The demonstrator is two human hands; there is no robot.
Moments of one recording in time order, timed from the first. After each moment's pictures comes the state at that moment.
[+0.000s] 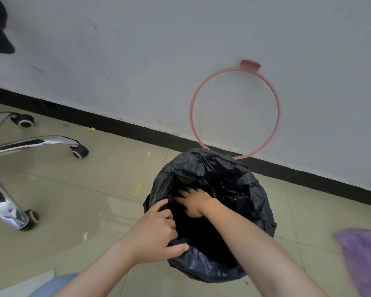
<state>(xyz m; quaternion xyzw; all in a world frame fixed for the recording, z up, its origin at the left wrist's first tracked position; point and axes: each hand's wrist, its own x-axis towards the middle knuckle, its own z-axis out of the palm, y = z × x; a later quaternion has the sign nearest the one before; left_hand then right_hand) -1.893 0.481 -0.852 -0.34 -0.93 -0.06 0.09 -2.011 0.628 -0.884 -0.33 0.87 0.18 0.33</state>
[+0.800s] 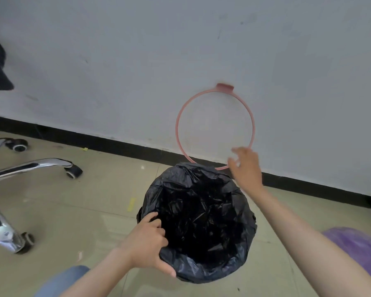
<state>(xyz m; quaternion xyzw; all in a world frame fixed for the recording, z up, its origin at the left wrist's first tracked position) -1.899 0.489 -0.817 -0.35 -0.93 -0.02 -0.12 -2.024 0.728 -0.731 0.00 0.96 -0.24 -0.10</state>
